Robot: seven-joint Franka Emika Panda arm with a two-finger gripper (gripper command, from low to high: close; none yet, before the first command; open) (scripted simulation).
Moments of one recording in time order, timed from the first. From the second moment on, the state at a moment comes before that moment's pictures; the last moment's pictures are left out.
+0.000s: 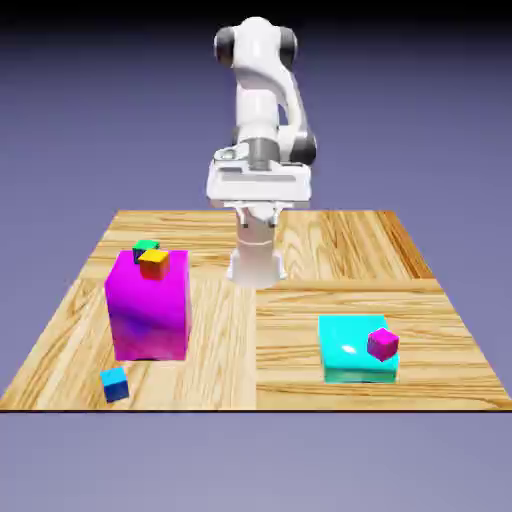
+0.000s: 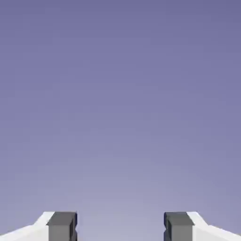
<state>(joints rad) 0.02 -0.53 -0.03 -2.78 0.02 3.01 0.70</state>
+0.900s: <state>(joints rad) 0.28 0.45 -0.68 -2.16 0.44 2.45 -0.16</state>
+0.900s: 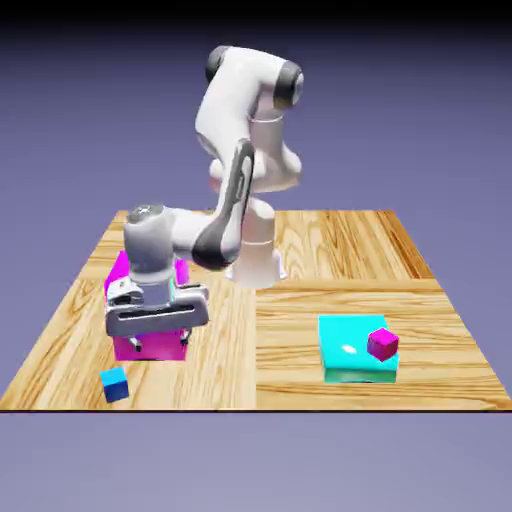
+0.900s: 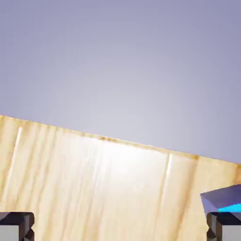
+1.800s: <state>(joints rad) 0.28 0.64 -0.84 -1.96 0.48 2.12 -0.27</state>
